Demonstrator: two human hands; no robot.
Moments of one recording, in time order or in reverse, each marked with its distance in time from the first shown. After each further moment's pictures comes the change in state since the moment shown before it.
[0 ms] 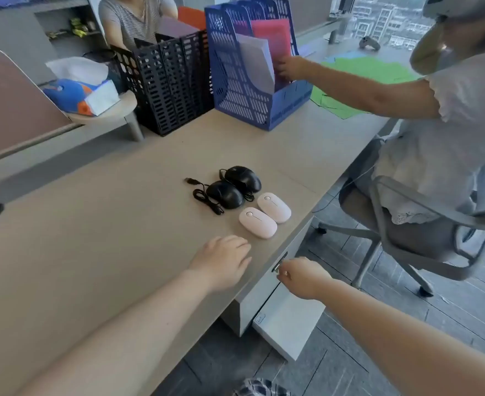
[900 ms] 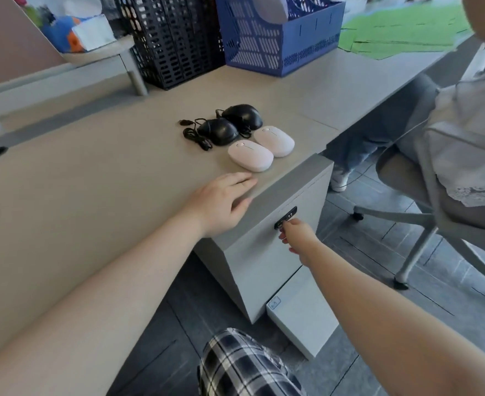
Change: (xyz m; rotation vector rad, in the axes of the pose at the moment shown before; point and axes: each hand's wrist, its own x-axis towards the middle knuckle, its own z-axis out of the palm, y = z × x) left_hand 0.023 0.020 0.094 -0.061 0.266 -0.106; right_hand 0.099 0.045 0.119 1.205 0.099 0.237
